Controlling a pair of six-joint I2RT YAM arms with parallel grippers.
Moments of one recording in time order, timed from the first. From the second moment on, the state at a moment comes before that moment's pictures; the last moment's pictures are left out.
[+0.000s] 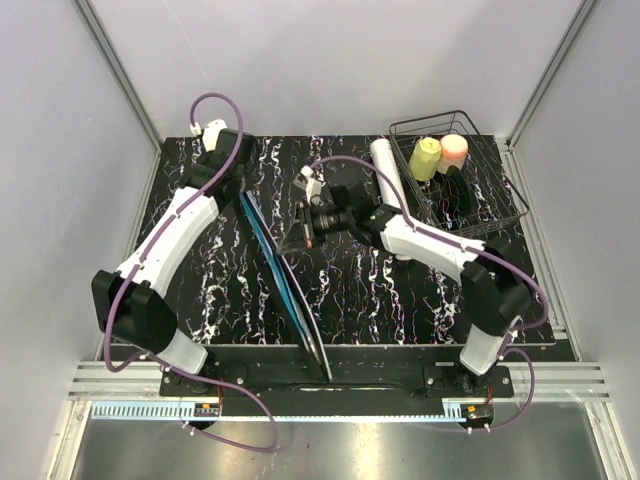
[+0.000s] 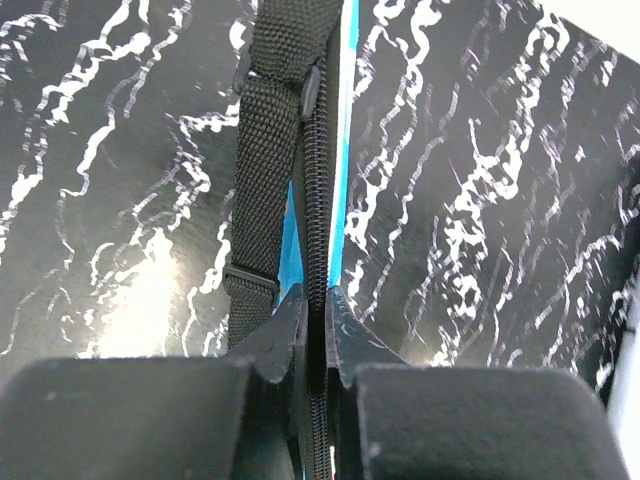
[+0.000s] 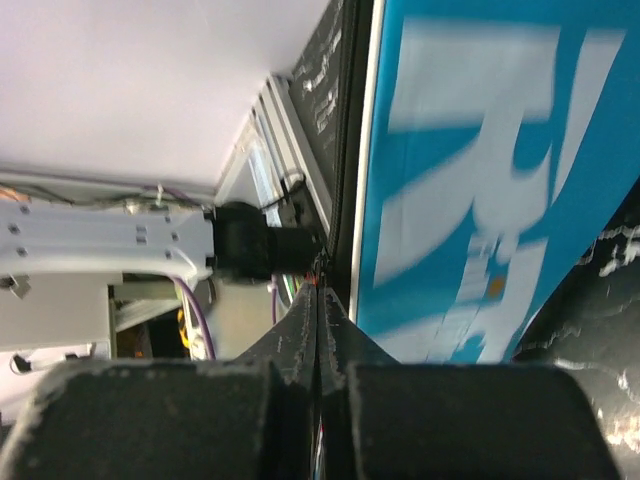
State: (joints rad) left arm -0.36 1.53 1.49 -0.71 -0.47 -0.65; right arm 0.76 1.78 1.35 0.00 -0.75 0.70
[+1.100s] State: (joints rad) left arm 0.00 1.73 1.65 -0.71 -0.45 -0.63; right arm 0.81 1.25 0.56 -0.07 -0.69 0.61
